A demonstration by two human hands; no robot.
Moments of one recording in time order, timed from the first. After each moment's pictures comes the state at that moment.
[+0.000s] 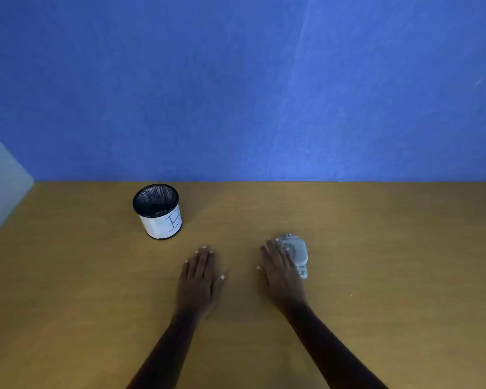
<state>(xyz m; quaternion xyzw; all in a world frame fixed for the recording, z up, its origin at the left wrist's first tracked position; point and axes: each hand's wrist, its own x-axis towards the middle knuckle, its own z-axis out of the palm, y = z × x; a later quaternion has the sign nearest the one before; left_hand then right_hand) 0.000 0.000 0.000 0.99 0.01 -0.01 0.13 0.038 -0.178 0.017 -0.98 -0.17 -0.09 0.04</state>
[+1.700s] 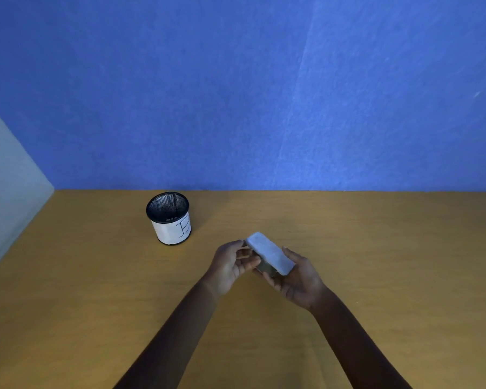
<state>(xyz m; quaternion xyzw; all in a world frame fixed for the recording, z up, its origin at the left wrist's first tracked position) 0.038 -0.036 0.095 0.46 0.25 -0.14 0.84 0.046 -0.186 0.073 -0.35 0.24 0.34 0.84</state>
